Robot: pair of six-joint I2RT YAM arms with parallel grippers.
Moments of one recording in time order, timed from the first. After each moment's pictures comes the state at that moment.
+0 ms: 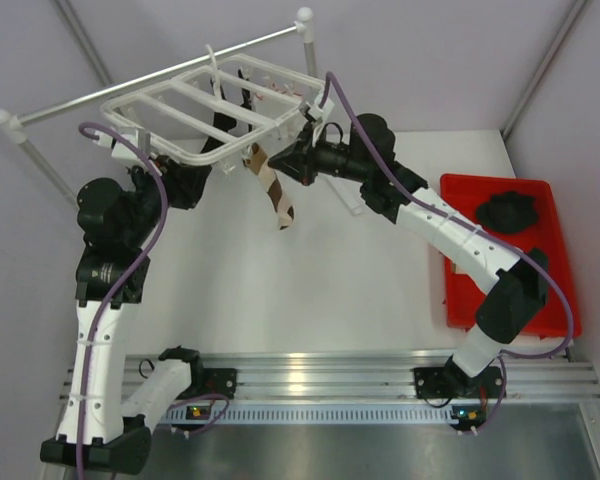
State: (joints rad) left arm -0.07 0.88 1.25 -0.33 0.34 -0.30; right arm 0.71 1.65 1.61 0.05 -0.52 0.11
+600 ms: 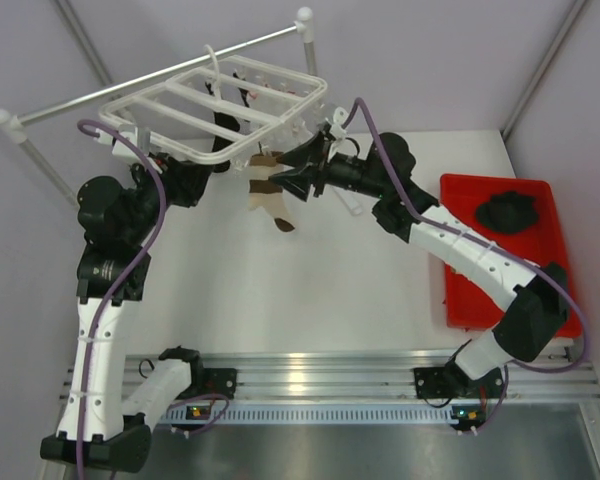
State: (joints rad) left arm -0.07 0.89 1.25 -0.29 0.38 -0.34; right arm 0.72 1.52 1.42 0.27 -0.58 0.11
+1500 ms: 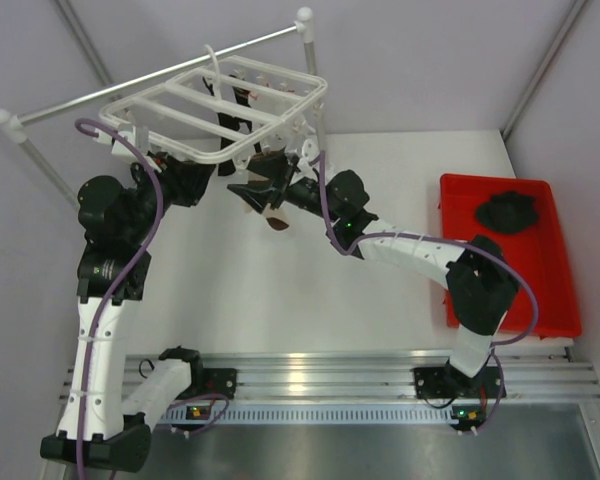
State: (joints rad) left arm -0.07 0.90 1.25 -0.28 0.39 -0.39; right arm 0.88 1.77 1.33 0.91 -0.40 0.13
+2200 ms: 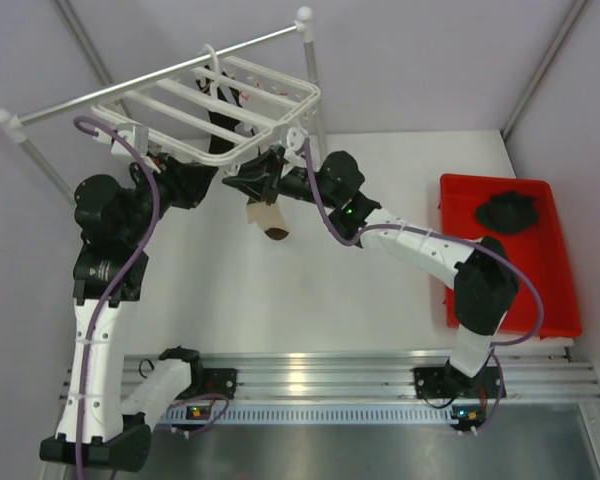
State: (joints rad) left arm -0.07 0.90 1.27 -0.33 0.41 -0.39; right arm 0.88 1.78 1.48 0.68 -0.53 0.06
